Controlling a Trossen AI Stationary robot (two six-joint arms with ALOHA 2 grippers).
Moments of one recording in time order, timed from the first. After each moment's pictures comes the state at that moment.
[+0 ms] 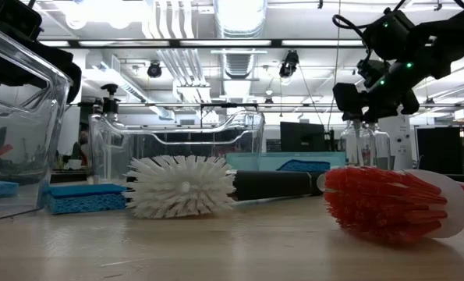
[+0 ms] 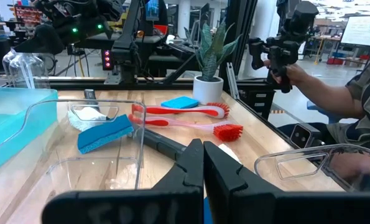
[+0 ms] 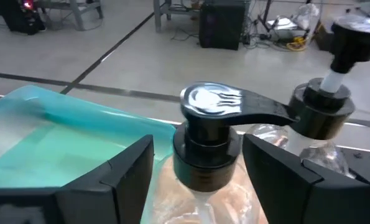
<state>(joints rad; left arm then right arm) -0.39 0.17 0.01 0.07 -0.16 -0.09 -0.45 0.97 0.37 0.09 0.80 0.43</state>
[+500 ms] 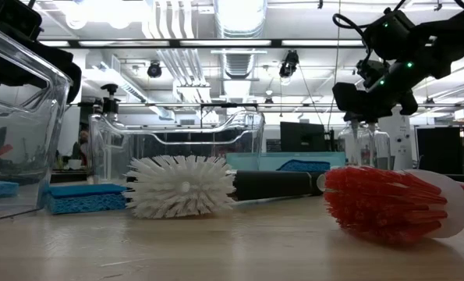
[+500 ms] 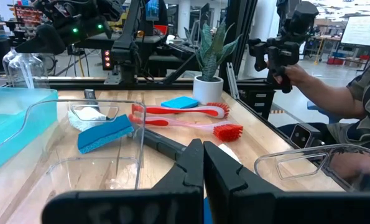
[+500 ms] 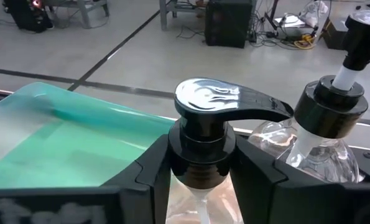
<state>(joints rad) -0.39 0.17 0.01 0.07 -0.16 -0.09 -0.45 0.97 0.37 0.09 0.78 0.43</state>
